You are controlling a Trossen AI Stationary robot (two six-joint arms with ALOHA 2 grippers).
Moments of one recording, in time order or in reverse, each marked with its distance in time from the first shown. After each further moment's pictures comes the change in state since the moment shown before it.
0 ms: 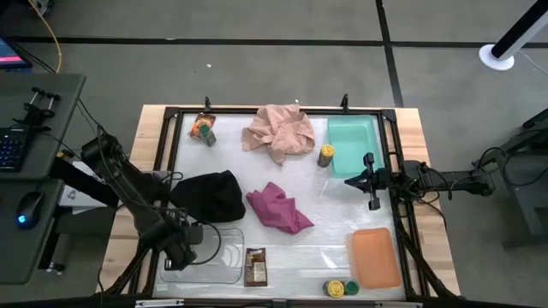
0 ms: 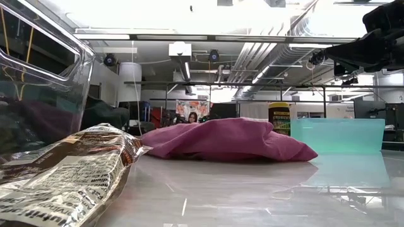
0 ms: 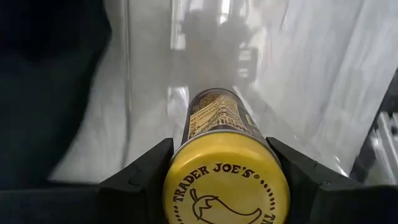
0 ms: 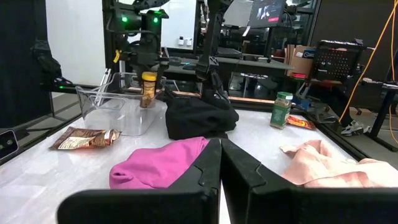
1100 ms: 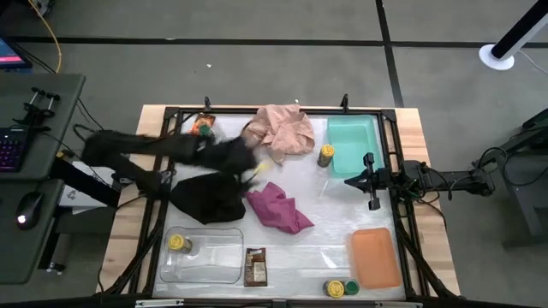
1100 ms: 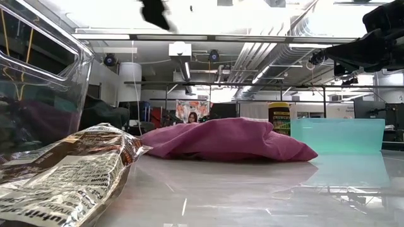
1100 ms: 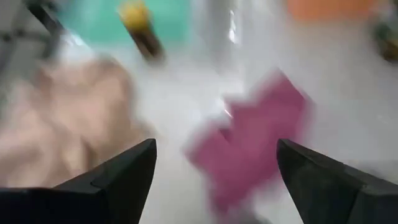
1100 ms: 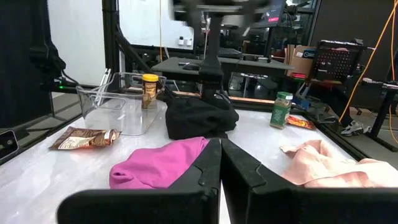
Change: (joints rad) left arm 0.852 -0.004 0.338 0.410 -0.202 0.962; right arm 0.000 0.000 0.000 0.000 0.000 0.000
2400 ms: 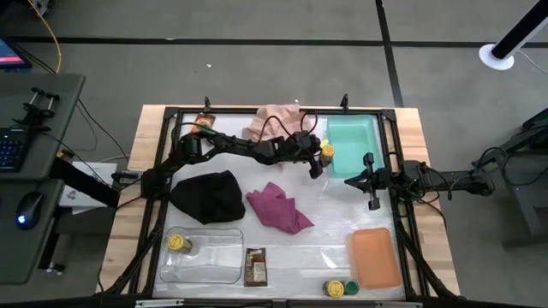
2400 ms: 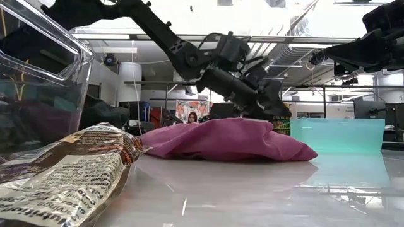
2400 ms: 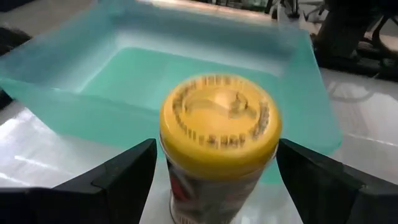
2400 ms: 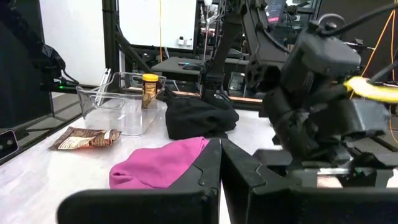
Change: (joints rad) left arm 0.227 0.895 0.256 1.014 0.126 -0.077; right arm 0.000 0.000 0.000 0.000 0.000 0.000
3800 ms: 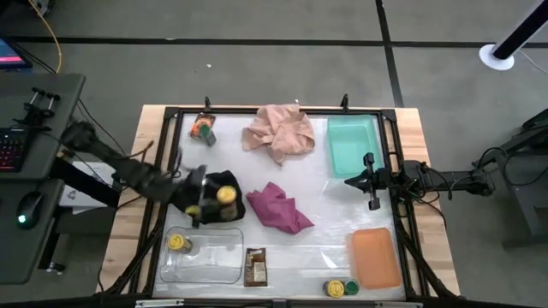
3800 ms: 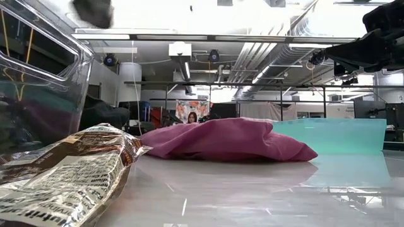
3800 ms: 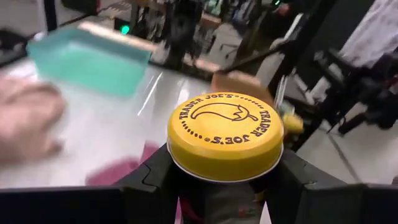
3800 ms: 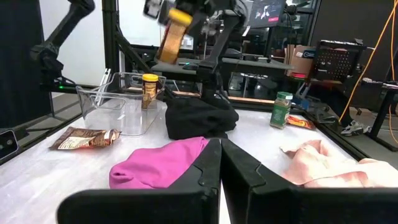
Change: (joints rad) left arm -0.772 -1.489 -0.965 -0.429 -0.534 -0.422; right arm 0.000 0.000 0.000 0.000 0.000 0.000
